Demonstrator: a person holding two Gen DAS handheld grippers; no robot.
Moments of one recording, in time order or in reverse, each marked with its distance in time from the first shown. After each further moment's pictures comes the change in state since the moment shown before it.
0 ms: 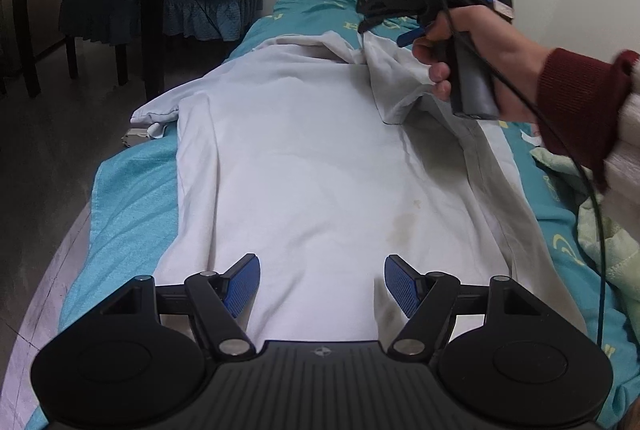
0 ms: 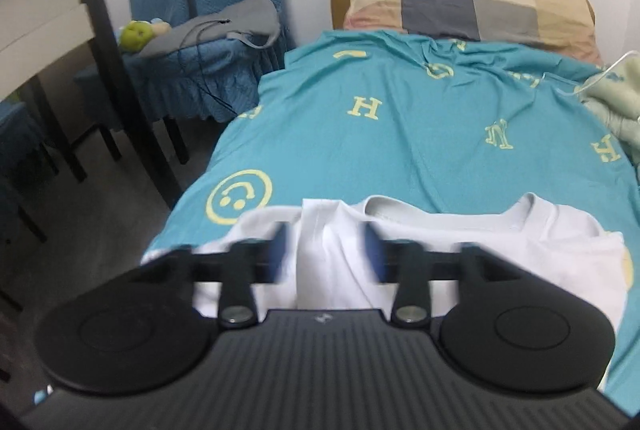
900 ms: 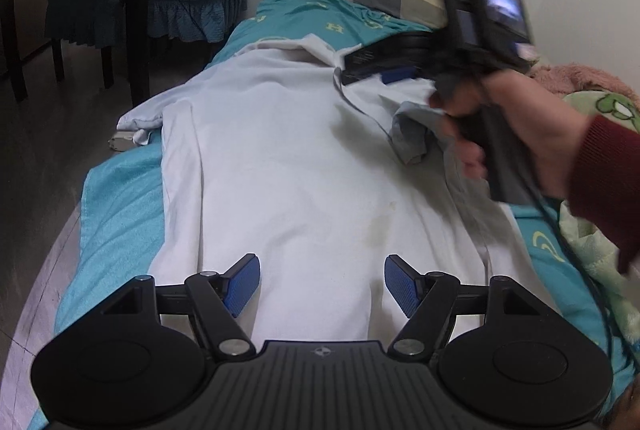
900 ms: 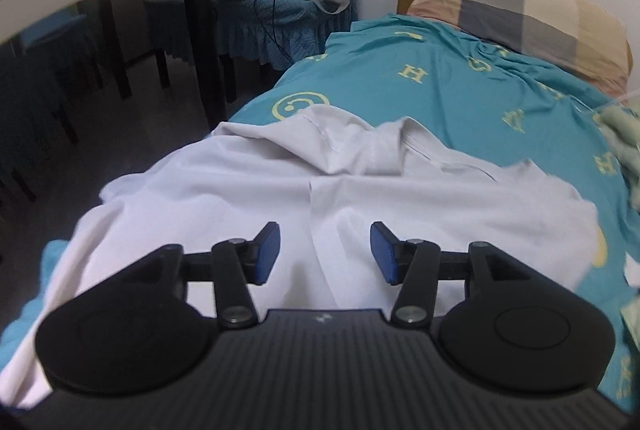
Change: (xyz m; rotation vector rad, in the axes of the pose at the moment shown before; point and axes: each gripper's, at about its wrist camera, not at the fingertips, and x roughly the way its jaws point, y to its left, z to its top) left arm -0.006 -0.007 0.001 0.022 0.011 -0.031; right arm -0.034 0.032 -0.053 -0.263 0.085 0.041
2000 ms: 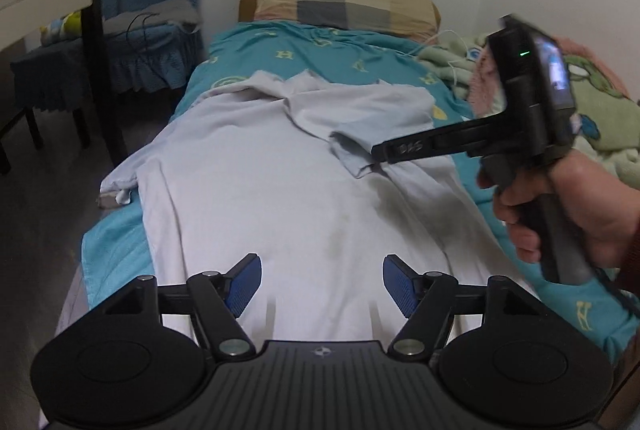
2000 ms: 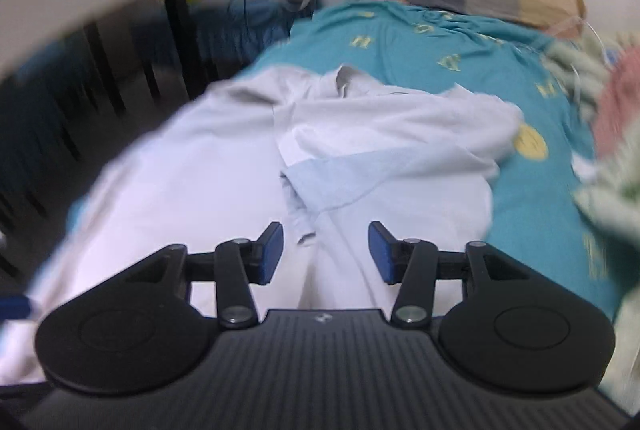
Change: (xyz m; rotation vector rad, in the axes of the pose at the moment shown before) left arm -0.027 -0.027 0.005 0.173 -0.052 -0.031; right arm -0.088 -0.033 -0.082 0.088 0.030 -0.042
